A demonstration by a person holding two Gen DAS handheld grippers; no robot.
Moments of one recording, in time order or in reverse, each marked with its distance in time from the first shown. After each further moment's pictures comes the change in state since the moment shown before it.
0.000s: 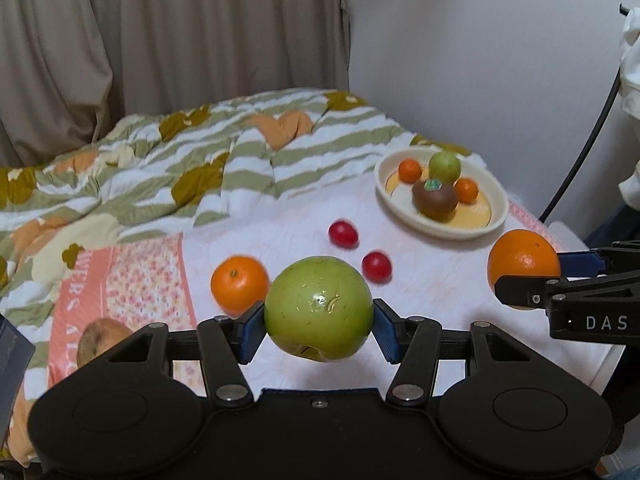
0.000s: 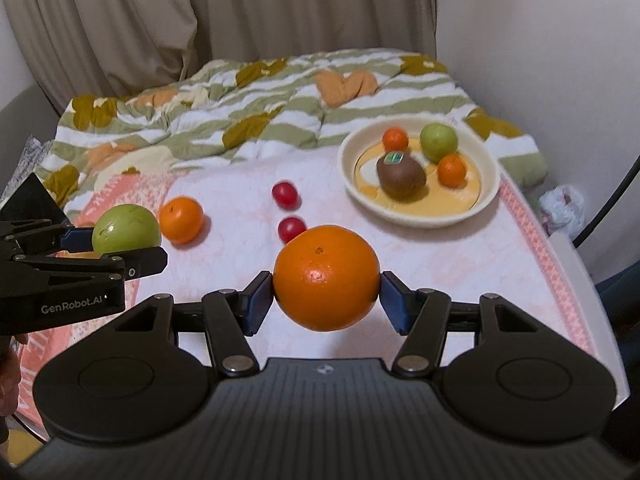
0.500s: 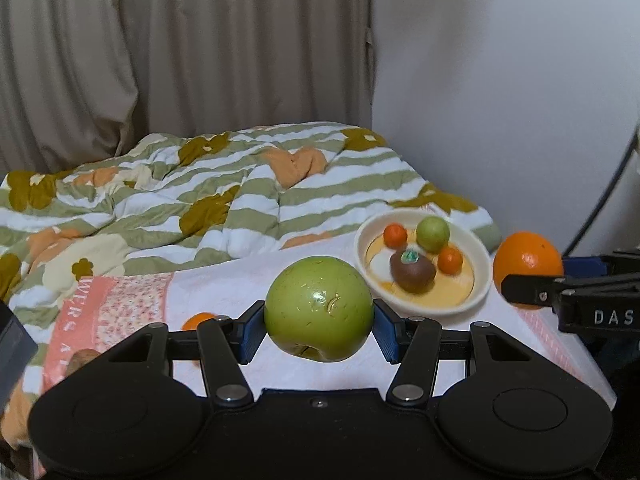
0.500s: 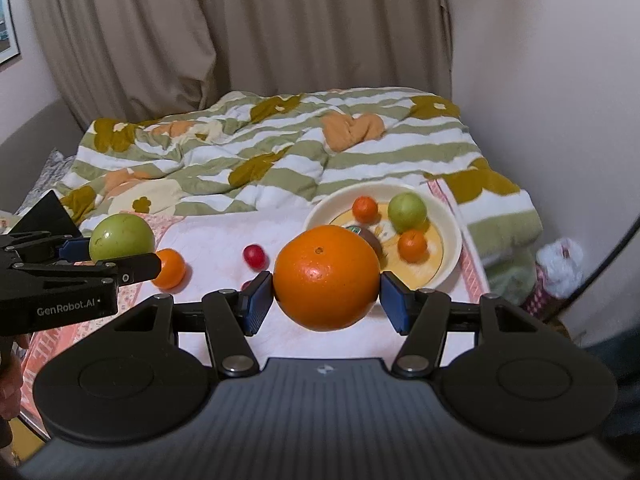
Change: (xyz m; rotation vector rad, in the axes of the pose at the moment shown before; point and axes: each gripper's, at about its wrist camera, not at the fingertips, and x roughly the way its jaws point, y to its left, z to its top) left arm -0.004 -0.062 0.053 -0.114 -0.072 0.080; right arm -0.020 -0.083 0.059 -0.068 -0.074 0.095
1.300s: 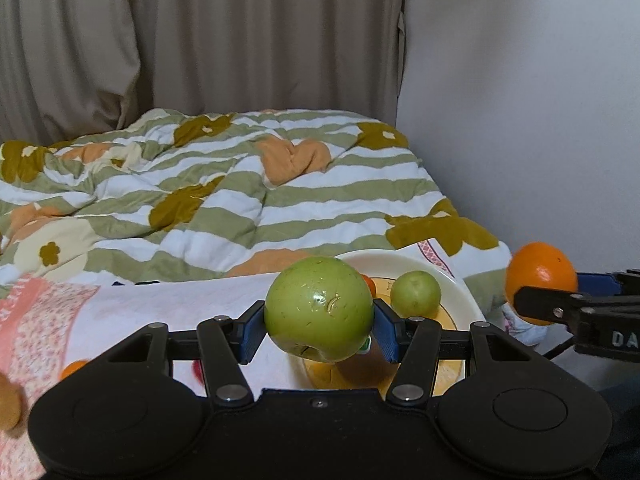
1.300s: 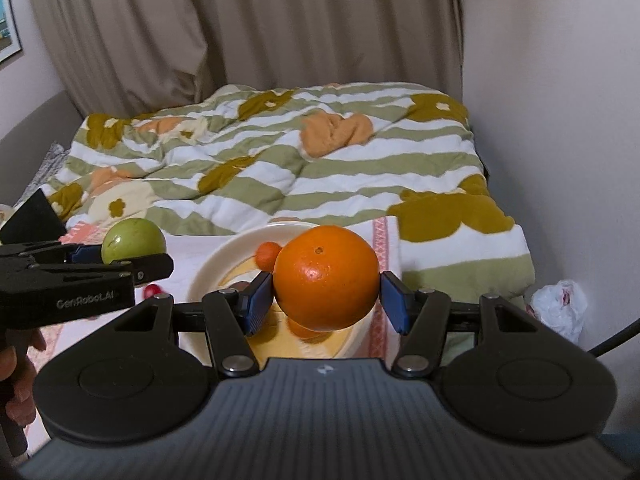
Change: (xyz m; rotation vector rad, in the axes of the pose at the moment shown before) left arm 0.131 -0.082 0.065 -0.107 0.054 0.074; right arm 0.093 -0.145 0.070 -0.038 0.047 0.066
